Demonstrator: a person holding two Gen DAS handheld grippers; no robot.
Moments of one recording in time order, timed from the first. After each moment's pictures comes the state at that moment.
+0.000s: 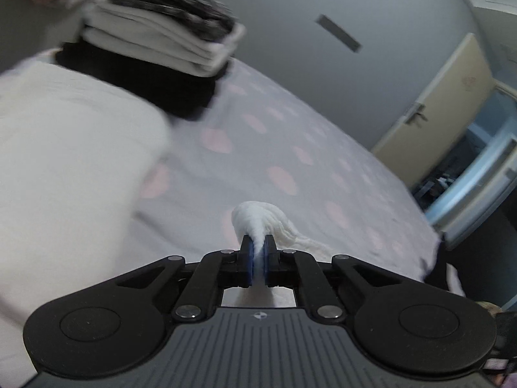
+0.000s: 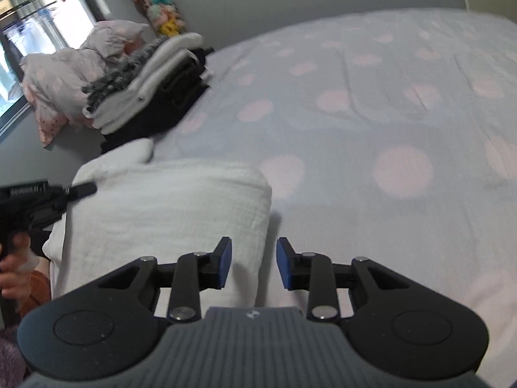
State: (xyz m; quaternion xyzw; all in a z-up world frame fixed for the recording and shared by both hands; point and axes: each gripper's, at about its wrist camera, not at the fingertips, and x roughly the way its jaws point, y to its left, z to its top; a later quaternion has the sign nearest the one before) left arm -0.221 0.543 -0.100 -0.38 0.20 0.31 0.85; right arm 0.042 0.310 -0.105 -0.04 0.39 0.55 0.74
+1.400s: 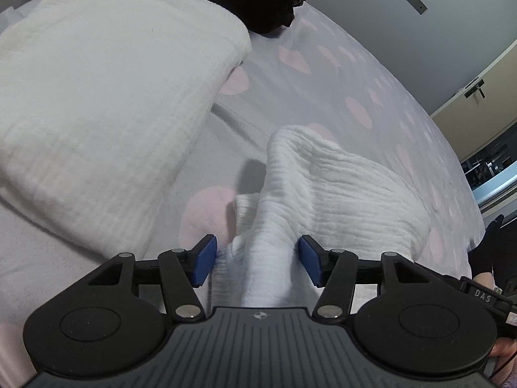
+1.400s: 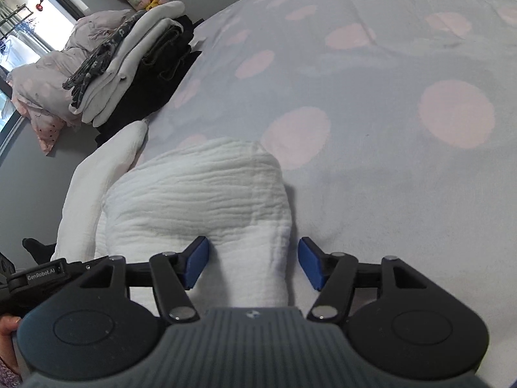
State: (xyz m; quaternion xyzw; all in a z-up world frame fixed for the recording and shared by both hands) left arm -0.229 0.537 -0.157 -0.43 0.29 0.34 0.78; right arm 0.050 0.361 -0.160 -0.01 0.50 0.54 0.68
